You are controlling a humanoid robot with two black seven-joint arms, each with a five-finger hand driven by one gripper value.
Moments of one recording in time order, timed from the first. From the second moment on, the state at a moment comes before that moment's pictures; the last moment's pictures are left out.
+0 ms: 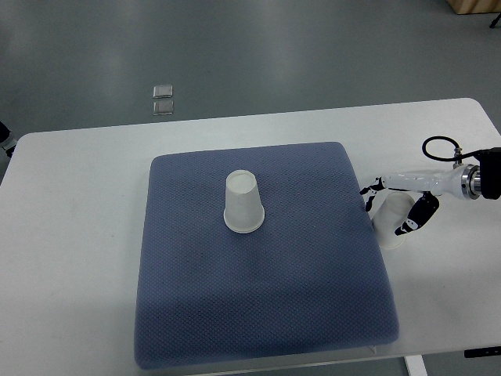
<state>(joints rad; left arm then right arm) -0.02 0.00 -0.05 -0.17 0.05 0.09 -0.05 0.90 -0.78 0.11 1.14 -1.45 0.19 0.37</state>
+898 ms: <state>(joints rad) -0.02 0.00 -0.05 -0.17 0.05 0.09 -0.05 0.88 -0.75 0.11 1.08 -1.44 0.19 0.36</state>
